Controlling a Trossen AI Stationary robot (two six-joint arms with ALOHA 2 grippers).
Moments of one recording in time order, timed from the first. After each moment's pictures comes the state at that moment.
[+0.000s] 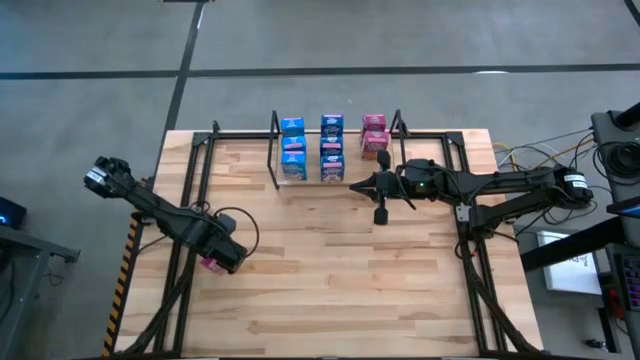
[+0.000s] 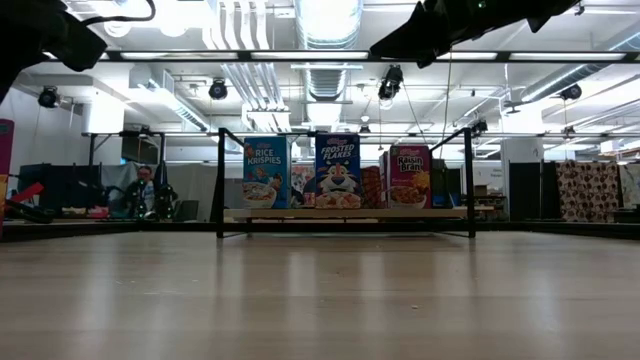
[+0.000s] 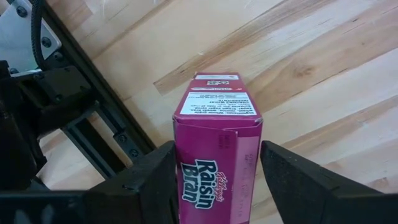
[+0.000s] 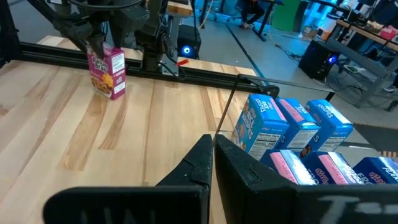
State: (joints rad) left arm -0.51 1.27 0.99 -1.37 0.04 -1.52; right arm -0.10 1.16 0.78 0.14 0.03 -0.22
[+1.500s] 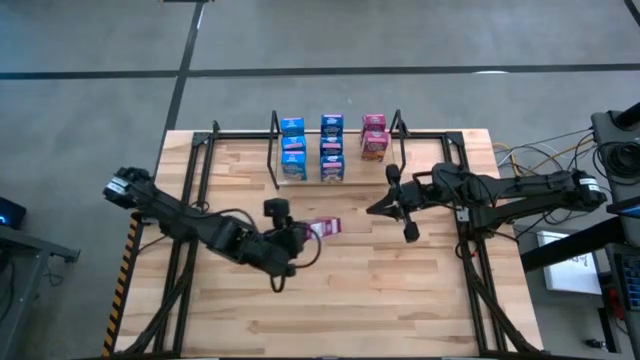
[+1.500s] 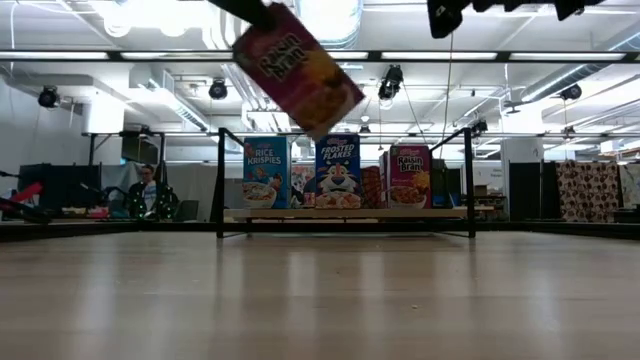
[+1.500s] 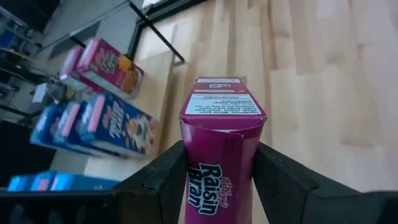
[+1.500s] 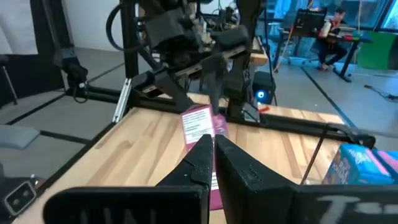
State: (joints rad) left arm -0.45 1.51 1.29 -0.66 -0.74 -0.10; right arm -0.04 0.98 0.71 0.17 -0.27 -0.10
